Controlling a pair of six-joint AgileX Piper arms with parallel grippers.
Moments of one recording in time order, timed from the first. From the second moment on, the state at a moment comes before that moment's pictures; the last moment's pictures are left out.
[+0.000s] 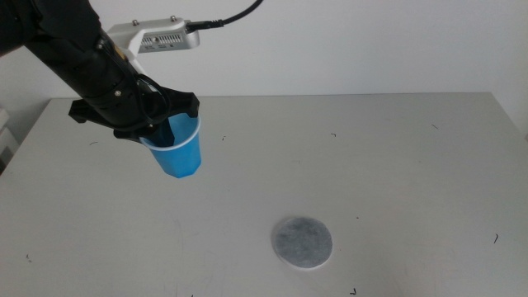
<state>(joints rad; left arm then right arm) -0.30 1.59 -1.42 -0.17 1.07 -0.12 -0.04 -0.01 0.03 -0.03 0.14 0.02</state>
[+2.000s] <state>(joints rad) -0.69 2.00 -1.42 -0.23 0.73 -0.13 -0.04 -0.01 0.03 -0.03 0.14 0.02</state>
